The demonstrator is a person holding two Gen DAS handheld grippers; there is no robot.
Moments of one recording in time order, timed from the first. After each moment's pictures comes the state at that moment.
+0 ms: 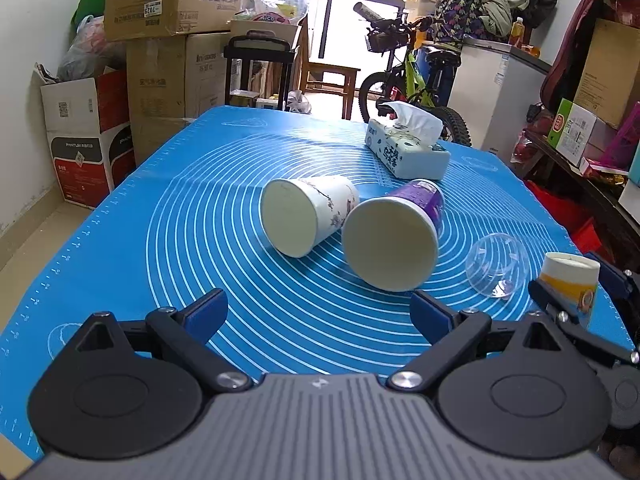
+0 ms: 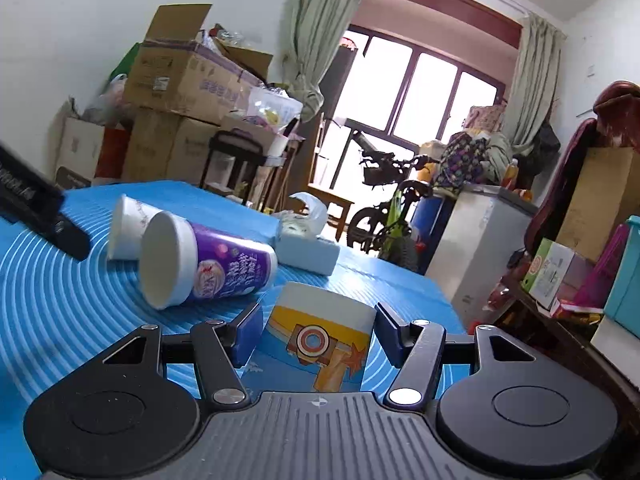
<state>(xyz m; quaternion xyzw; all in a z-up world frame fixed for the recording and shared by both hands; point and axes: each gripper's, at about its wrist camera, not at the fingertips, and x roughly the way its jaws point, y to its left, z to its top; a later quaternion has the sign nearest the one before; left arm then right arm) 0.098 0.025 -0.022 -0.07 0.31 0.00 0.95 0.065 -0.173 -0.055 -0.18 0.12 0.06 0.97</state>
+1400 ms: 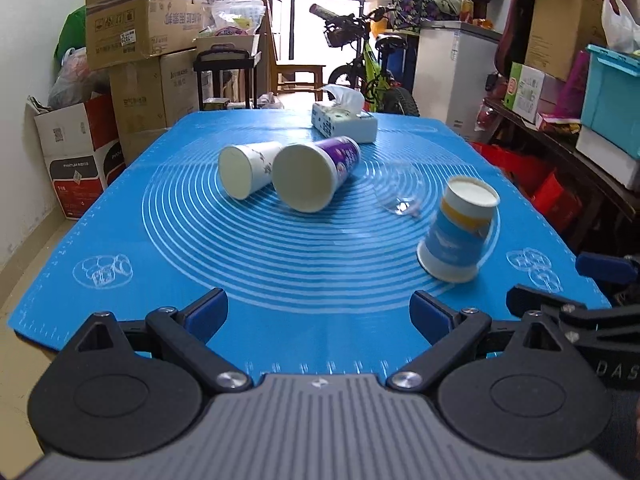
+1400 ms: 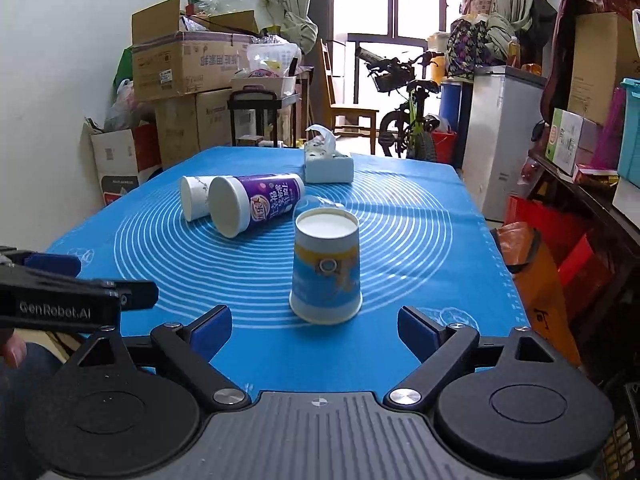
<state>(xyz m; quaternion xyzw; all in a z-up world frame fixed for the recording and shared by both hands) -0.010 -0.039 -0.016 -0.01 0.31 -0.02 0.95 -0.051 -0.237 -0.014 -0.03 0.27 0.12 0.95</state>
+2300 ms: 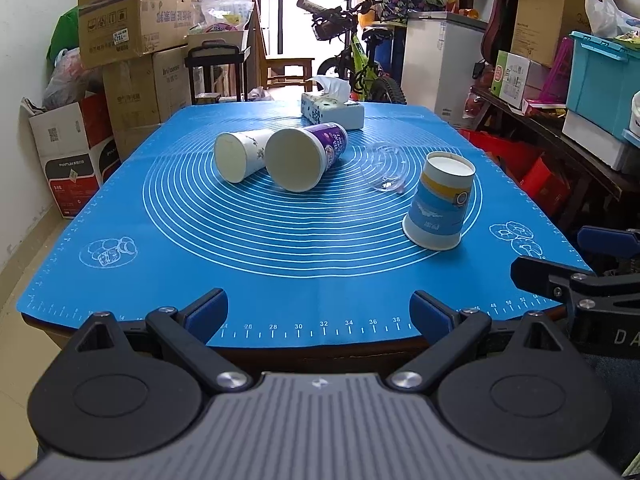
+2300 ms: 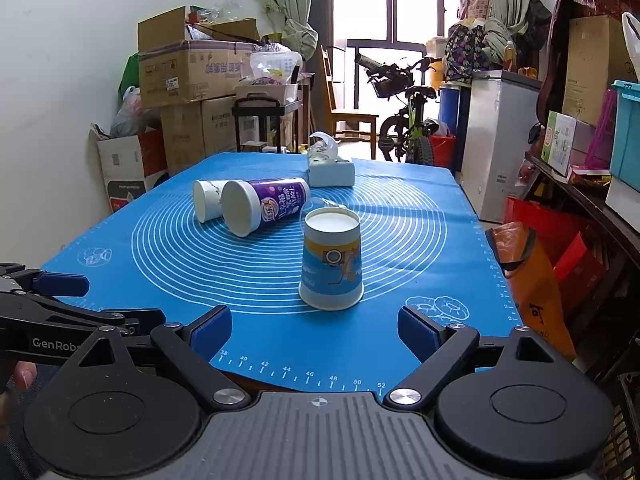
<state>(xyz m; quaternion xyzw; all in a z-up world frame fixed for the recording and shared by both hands) -0.034 -0.041 -0.018 0.00 0.31 -0.03 0.95 -0.083 -0.237 -0.003 -0.02 0.27 0.12 0.96</state>
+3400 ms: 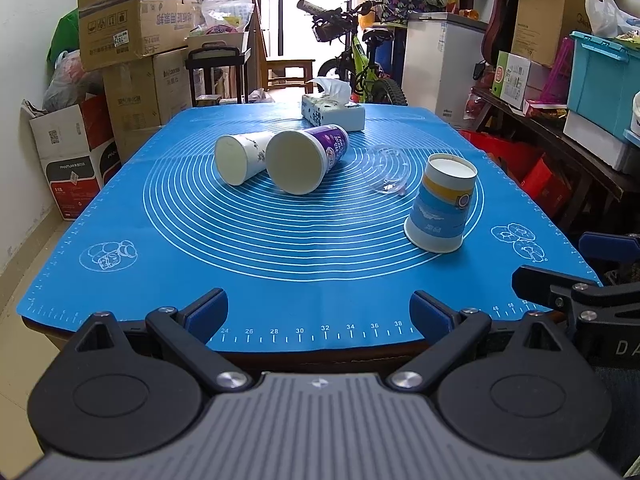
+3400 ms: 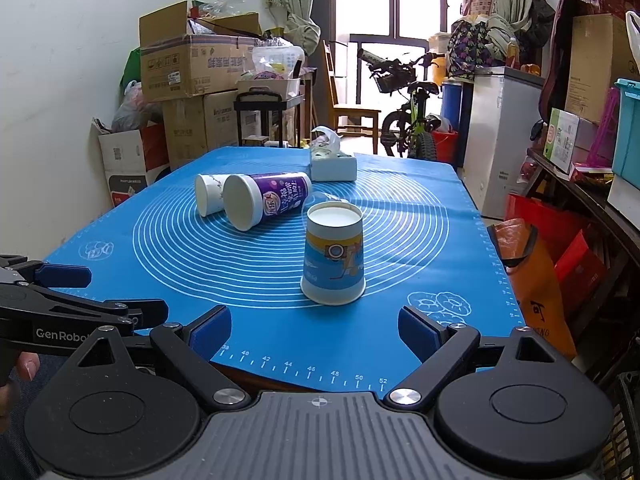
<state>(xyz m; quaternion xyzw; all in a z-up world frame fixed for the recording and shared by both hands) -0.034 -0.039 -0.018 0.00 0.31 -0.03 0.95 -0.082 -0.236 -0.003 -0.02 0.27 0.12 0.95</state>
